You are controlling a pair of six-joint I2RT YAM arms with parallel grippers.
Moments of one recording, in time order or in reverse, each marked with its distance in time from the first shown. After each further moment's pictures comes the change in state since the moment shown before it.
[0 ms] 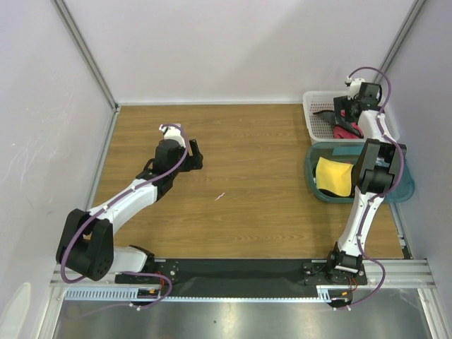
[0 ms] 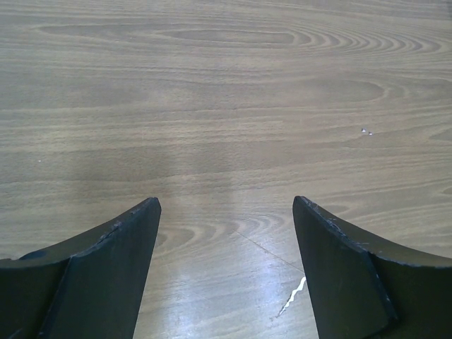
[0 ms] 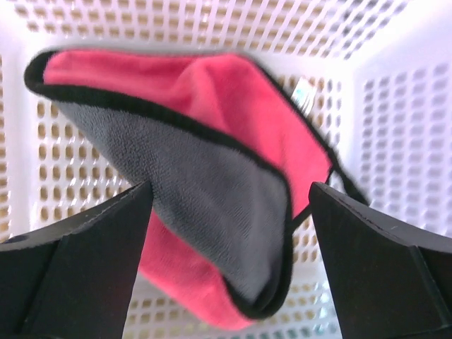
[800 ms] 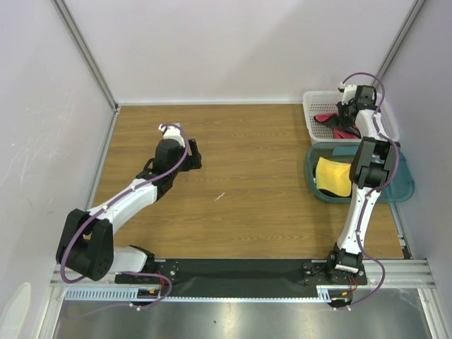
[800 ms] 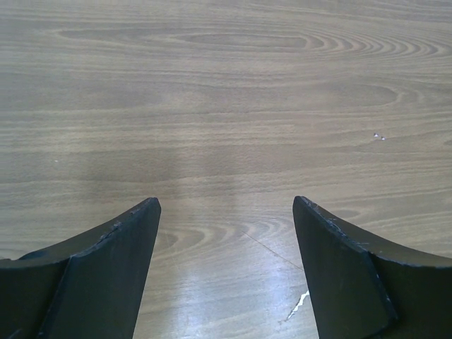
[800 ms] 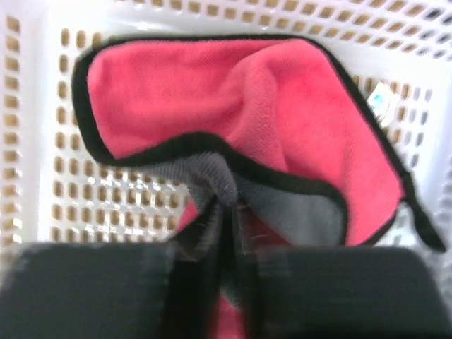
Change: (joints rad) left arm 0.000 0.000 0.005 -0.011 -0.034 0.010; right arm -0.009 0.148 0.161 -0.142 -0.125 -0.032
